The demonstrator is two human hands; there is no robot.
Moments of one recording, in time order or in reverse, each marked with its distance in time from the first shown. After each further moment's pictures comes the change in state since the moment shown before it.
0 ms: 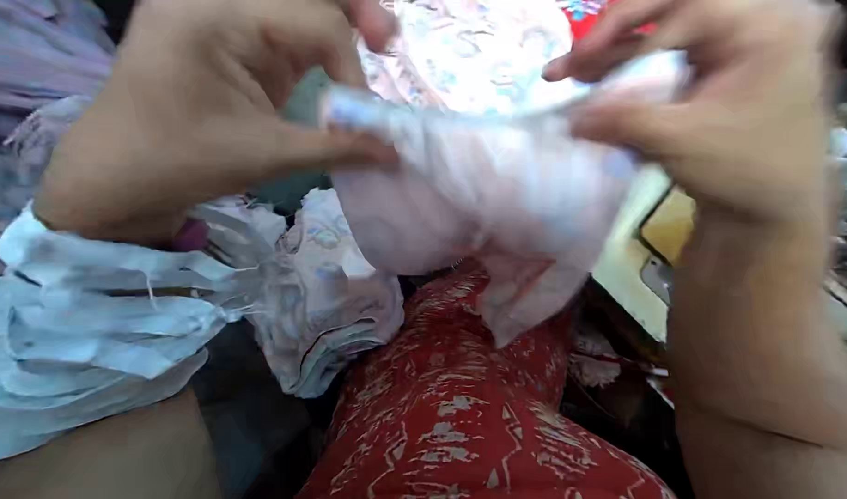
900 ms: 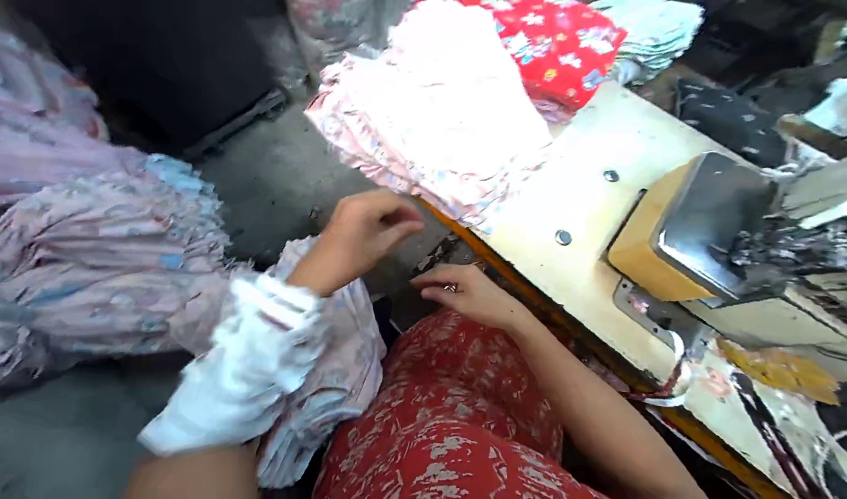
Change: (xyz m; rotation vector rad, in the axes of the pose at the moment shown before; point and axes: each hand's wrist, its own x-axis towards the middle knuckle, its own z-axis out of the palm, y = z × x) left_hand 0.032 -0.074 0.128 0.017 -0.008 -0.040; right_hand -0.103 0.076 0.113 0.307 -0.401 0.553
